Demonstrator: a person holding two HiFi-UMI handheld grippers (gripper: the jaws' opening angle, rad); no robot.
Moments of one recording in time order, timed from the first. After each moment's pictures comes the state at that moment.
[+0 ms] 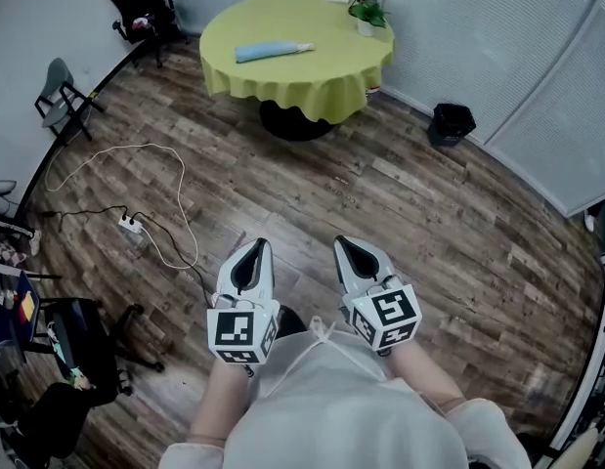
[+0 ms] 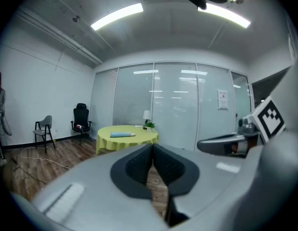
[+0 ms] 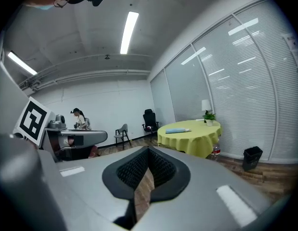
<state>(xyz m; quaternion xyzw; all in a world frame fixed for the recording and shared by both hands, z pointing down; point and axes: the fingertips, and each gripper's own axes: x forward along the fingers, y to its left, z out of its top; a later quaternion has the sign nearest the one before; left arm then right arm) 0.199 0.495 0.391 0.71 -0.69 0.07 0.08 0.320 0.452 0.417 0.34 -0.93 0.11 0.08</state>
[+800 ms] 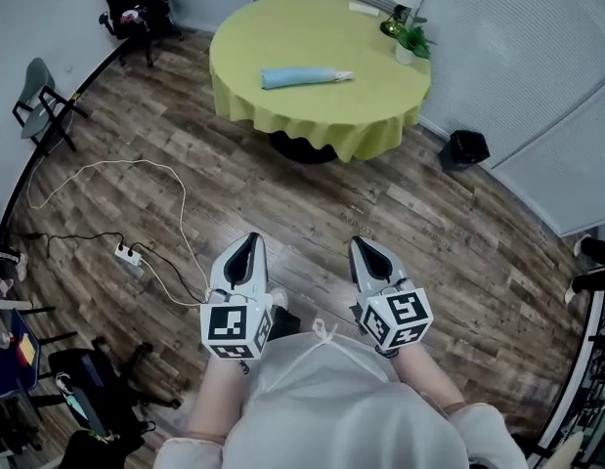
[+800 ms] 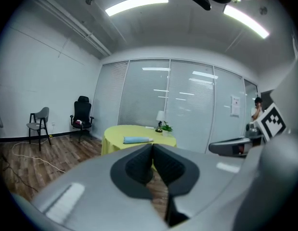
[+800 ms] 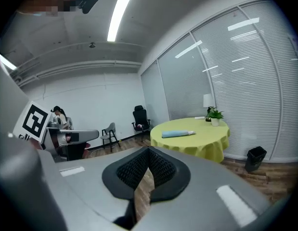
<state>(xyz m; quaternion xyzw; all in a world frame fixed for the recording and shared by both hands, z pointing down) -0.095 0.276 0.391 0.72 -0.69 0.04 0.12 0.073 0.233 0.417 0.39 -0.90 0.14 0.11</state>
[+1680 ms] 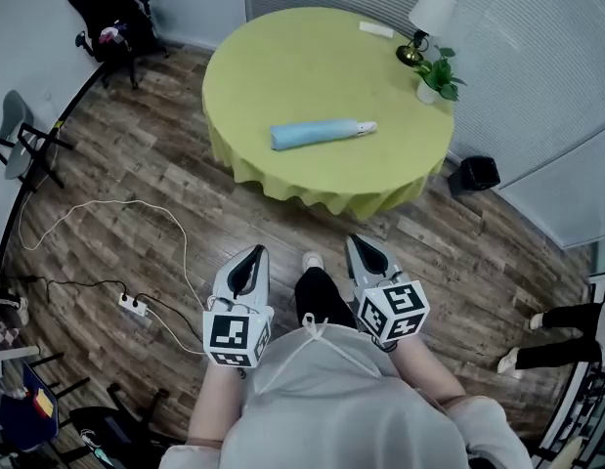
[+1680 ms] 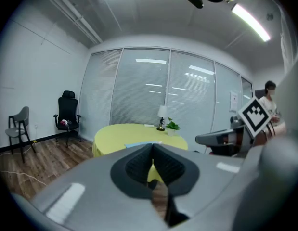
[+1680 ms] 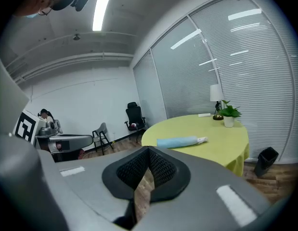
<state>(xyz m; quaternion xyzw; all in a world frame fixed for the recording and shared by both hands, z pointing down) -0.230 0.021 0.422 0.76 -0.64 0.08 0.12 -0.078 -0.036 0.444 0.41 -0.89 0.17 0.12</state>
